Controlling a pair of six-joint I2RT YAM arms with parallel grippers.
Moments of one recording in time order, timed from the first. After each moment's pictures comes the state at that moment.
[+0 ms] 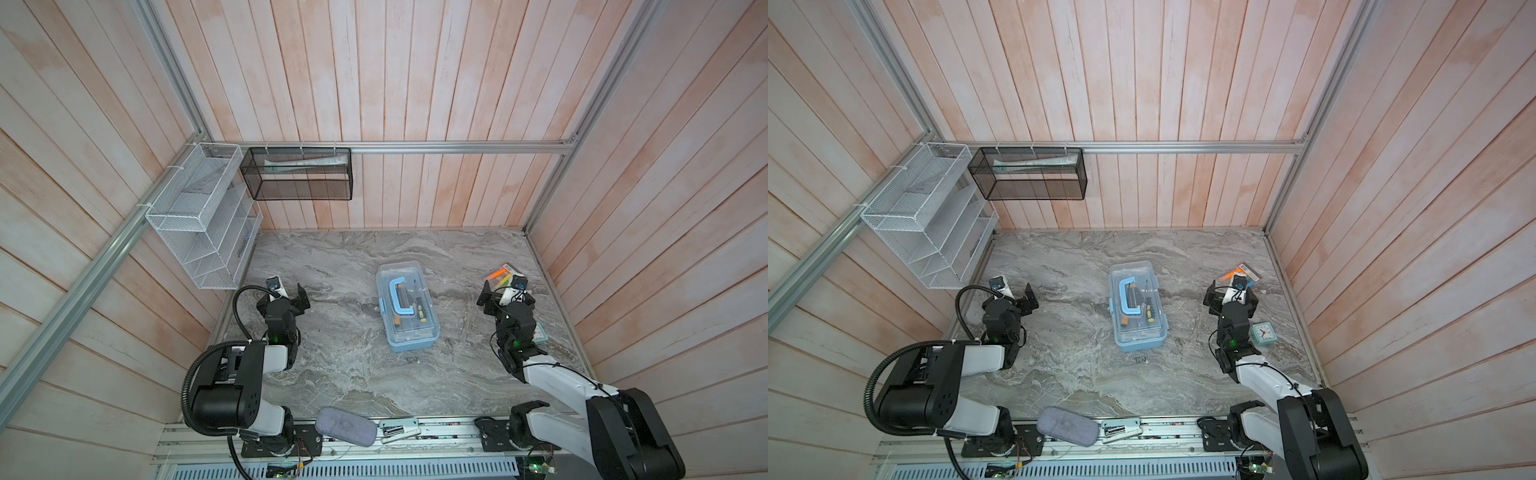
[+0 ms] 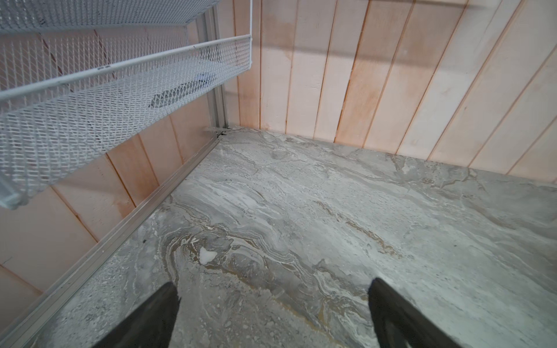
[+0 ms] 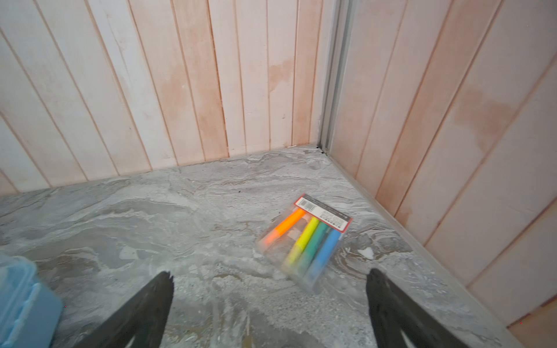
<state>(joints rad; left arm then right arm) 0.00 1.49 0.34 0.93 -0.26 -0.10 0.23 1.14 0.30 0.71 0.45 0.10</state>
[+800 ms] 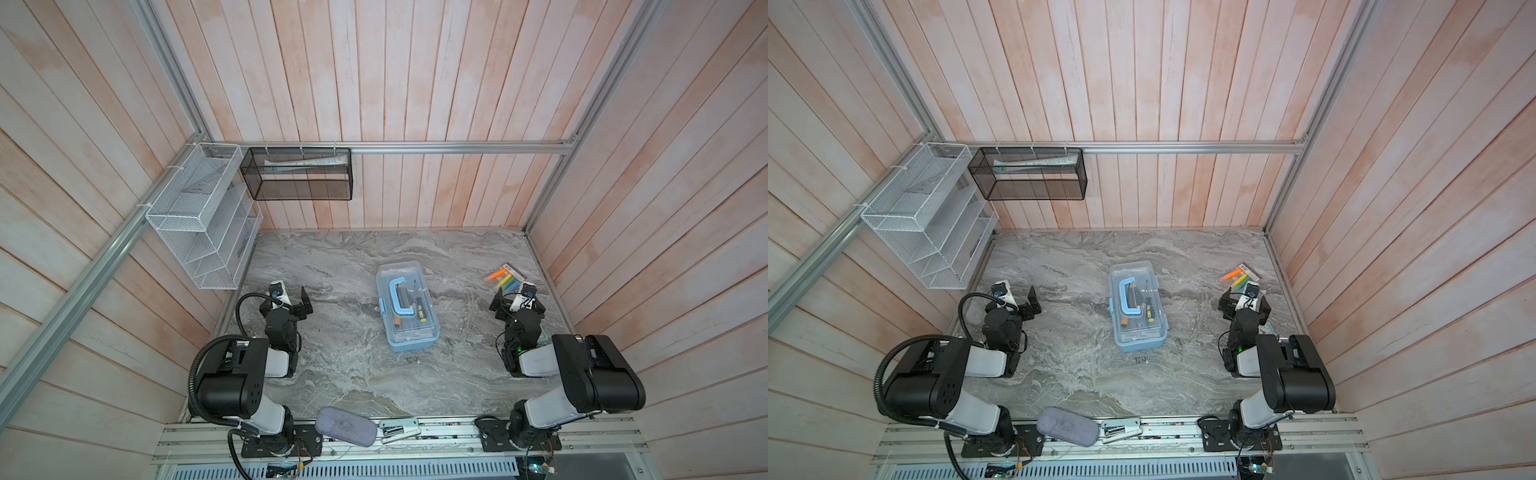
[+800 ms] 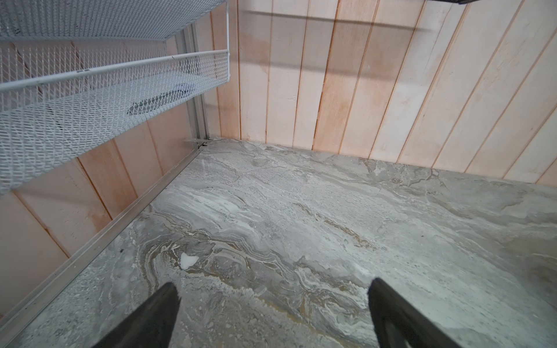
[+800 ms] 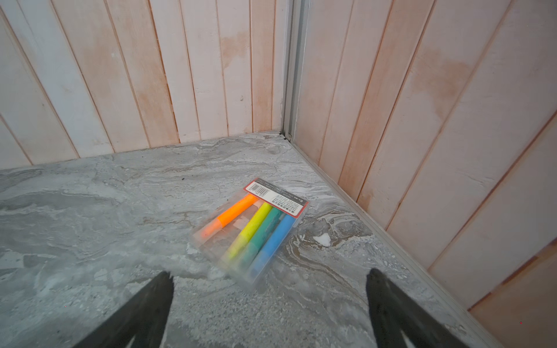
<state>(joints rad) 0.00 1.54 0.26 1.14 -0.19 -0.08 0.02 1.53 0.21 1.18 0.31 0.04</state>
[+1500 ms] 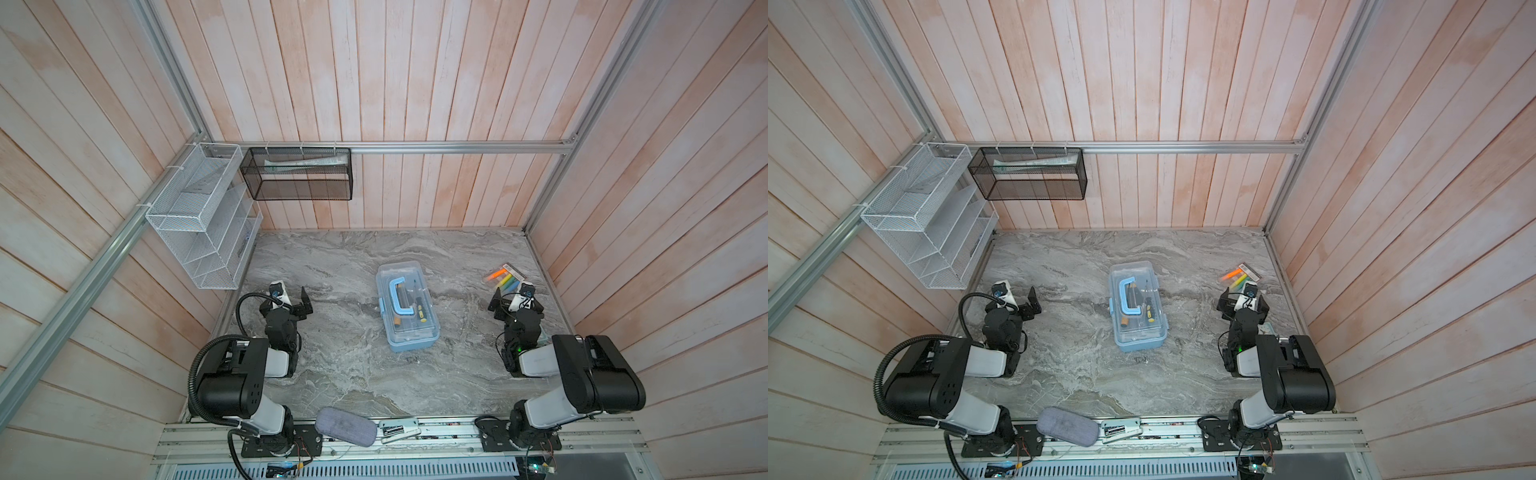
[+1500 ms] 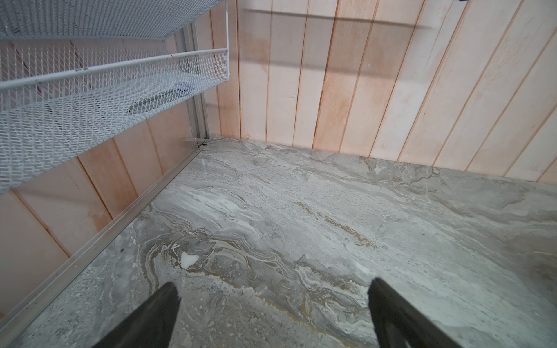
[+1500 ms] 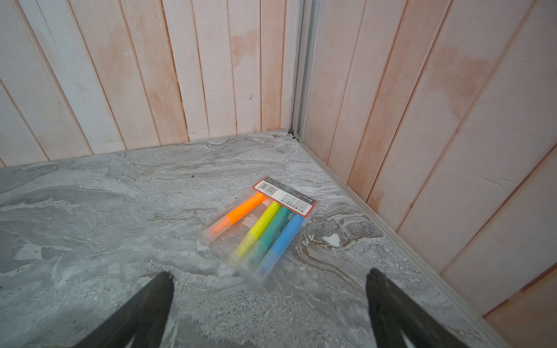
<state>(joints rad) 0.00 1.54 0.26 1.13 -0.19 -0.07 0.02 1.53 0.21 1.18 0.29 0.04</state>
